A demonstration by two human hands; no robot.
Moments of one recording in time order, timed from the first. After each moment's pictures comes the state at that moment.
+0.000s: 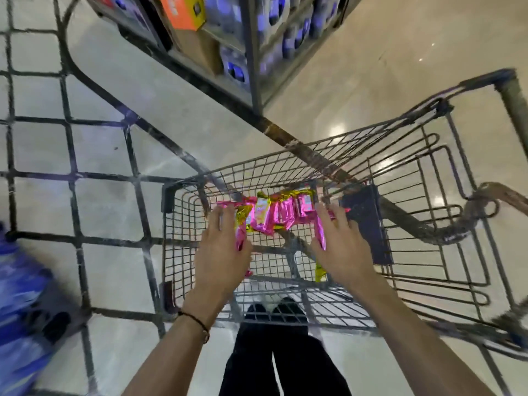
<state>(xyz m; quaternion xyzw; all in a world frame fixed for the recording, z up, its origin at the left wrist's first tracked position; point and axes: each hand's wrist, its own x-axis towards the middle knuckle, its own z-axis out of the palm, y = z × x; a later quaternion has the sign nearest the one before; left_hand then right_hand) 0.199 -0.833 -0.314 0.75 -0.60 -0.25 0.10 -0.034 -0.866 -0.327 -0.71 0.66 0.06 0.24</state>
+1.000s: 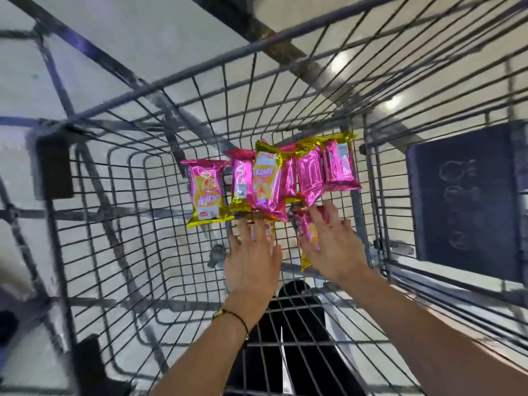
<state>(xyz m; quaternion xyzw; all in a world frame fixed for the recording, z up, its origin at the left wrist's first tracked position) 0.171 -0.835 -0.627 0.73 -0.58 -0.32 -0.13 0.001 -0.869 -0.646 -0.65 0.66 0.19 0.32</state>
